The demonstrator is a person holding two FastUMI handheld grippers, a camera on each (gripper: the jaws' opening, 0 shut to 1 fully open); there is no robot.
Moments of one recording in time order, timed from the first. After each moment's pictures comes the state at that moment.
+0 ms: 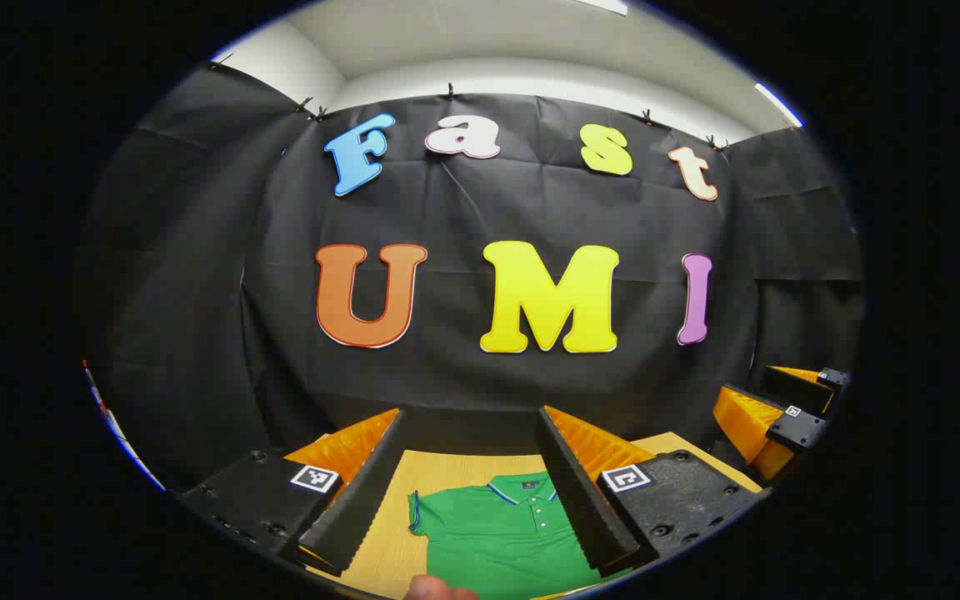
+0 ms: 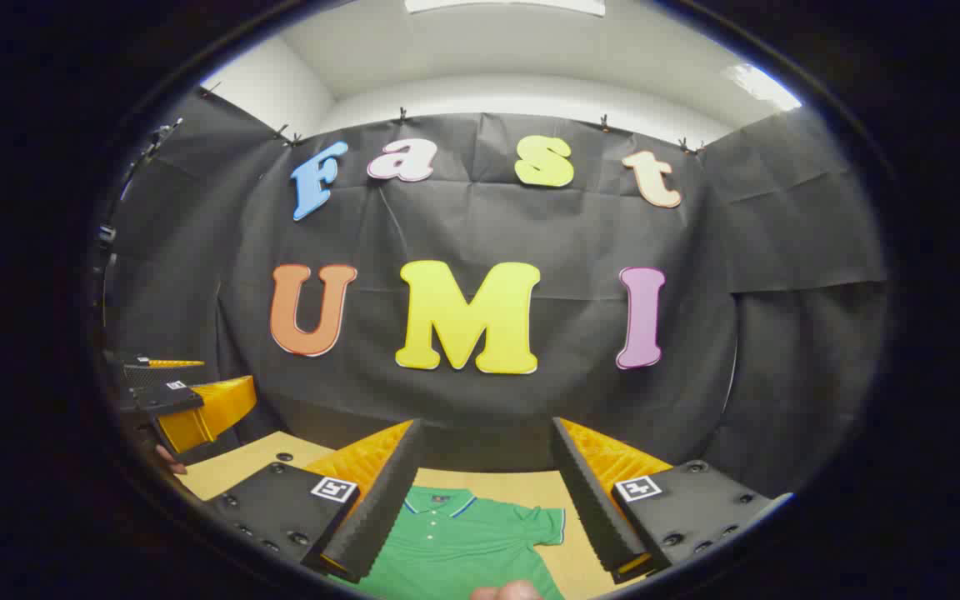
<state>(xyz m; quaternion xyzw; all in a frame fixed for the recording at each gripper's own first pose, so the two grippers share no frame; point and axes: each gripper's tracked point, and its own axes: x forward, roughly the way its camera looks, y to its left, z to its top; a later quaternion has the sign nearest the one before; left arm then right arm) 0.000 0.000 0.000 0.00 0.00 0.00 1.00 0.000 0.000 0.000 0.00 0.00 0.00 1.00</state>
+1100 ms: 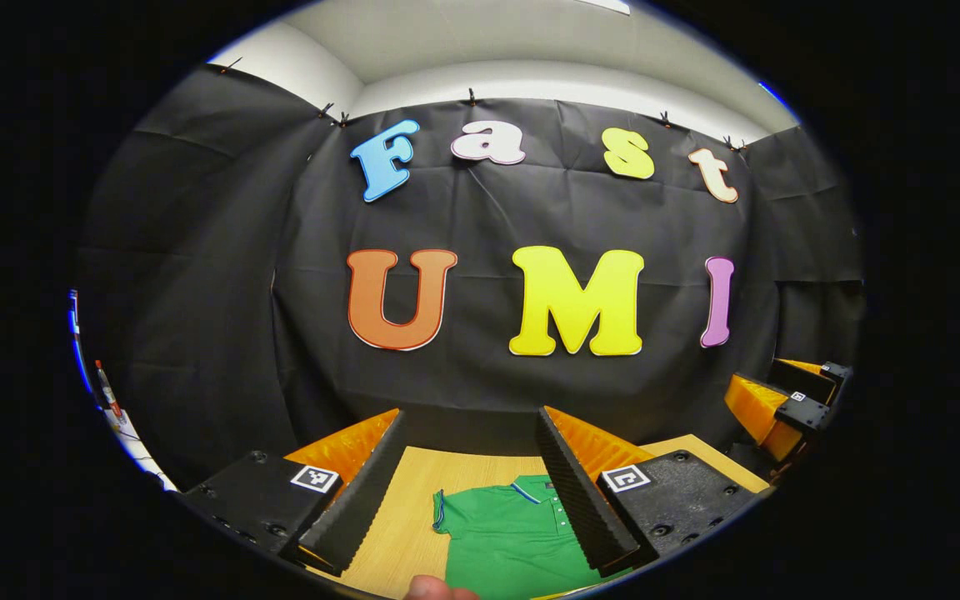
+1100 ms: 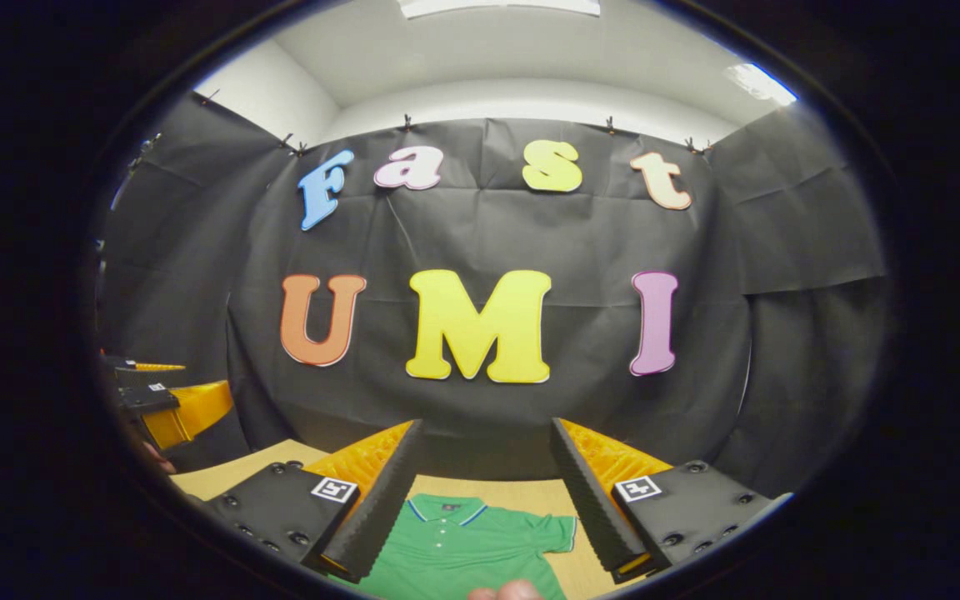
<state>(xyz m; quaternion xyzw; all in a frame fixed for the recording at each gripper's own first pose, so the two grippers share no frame) -0.018 0.026 0.001 0.00 0.00 0.04 1.00 0.010 0.000 0.006 0.01 -0.01 0.02 1.00</state>
